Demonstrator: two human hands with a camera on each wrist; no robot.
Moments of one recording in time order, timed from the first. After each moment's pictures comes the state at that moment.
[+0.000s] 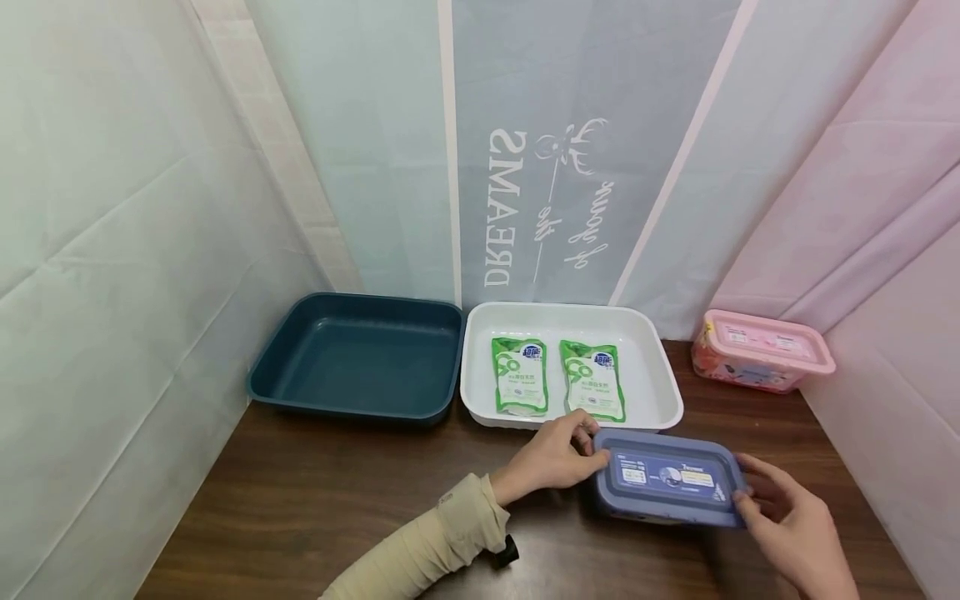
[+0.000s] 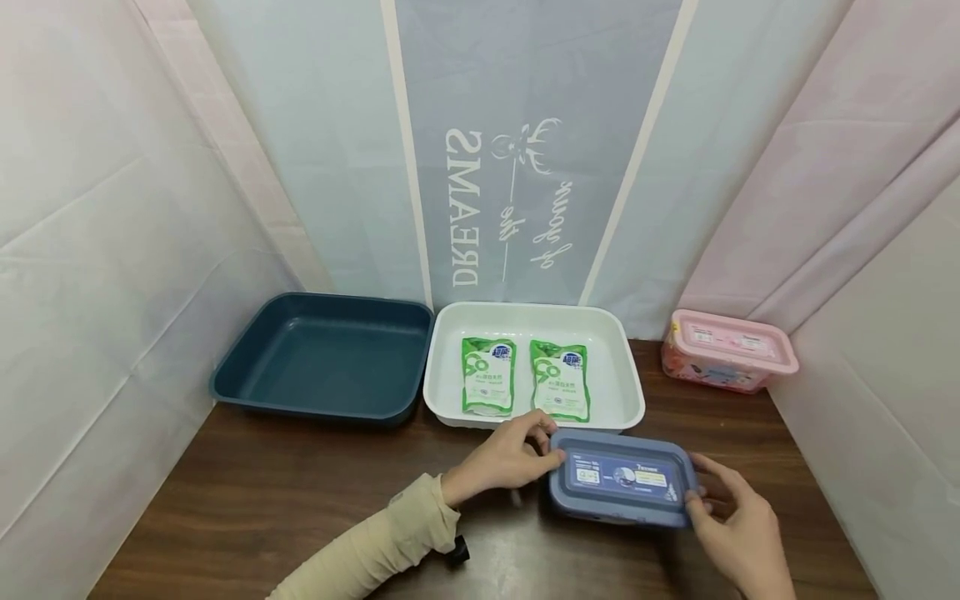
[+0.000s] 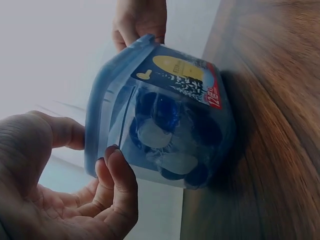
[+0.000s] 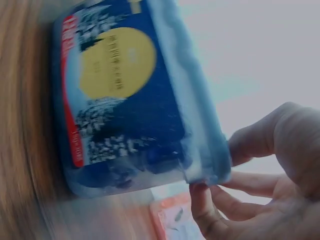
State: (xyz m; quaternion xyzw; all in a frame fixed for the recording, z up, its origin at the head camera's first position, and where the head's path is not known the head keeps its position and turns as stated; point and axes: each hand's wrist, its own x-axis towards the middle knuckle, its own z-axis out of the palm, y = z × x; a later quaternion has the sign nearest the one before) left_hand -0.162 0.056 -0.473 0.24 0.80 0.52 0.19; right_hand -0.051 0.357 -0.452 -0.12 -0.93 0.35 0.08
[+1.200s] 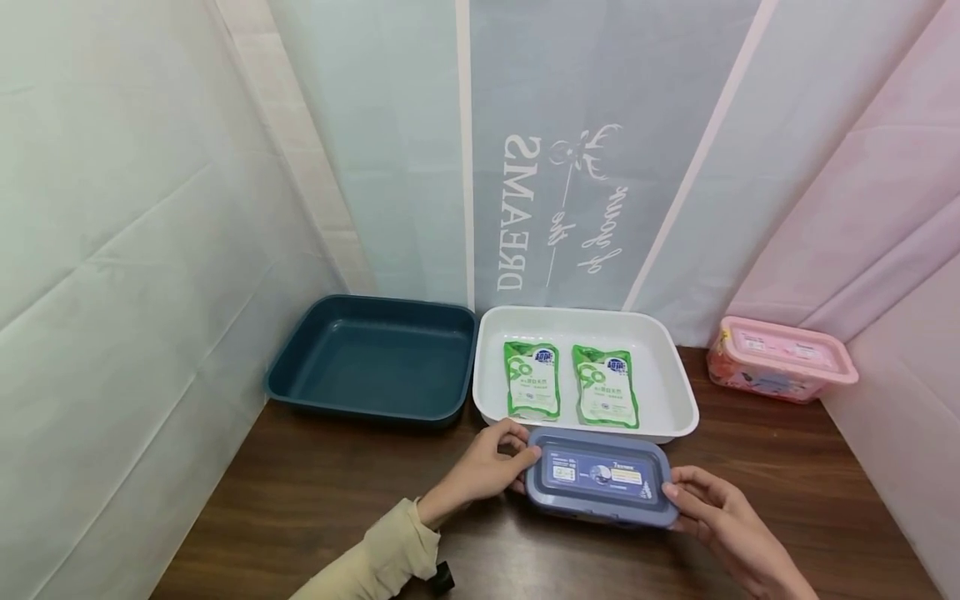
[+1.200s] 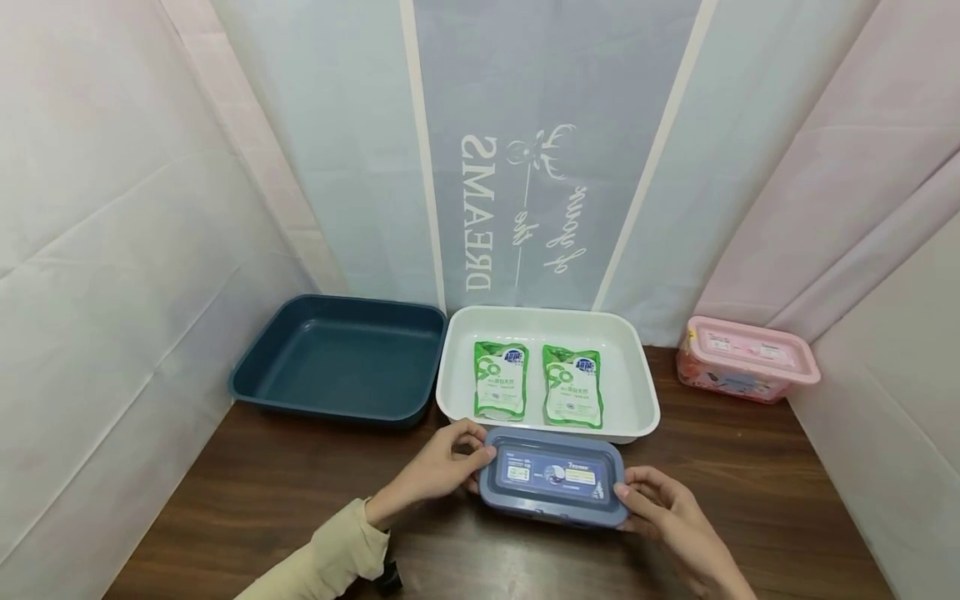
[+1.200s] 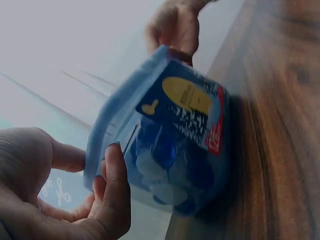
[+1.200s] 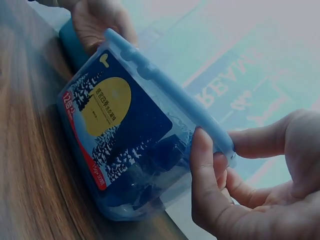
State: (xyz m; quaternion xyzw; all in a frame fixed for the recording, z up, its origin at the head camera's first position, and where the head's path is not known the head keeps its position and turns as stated) left_hand -0.144 -0.037 -0.476 0.11 0.70 0.67 0.21; right_hand -0.082 0.320 -0.475 -0.02 -0.67 0.71 -0.22
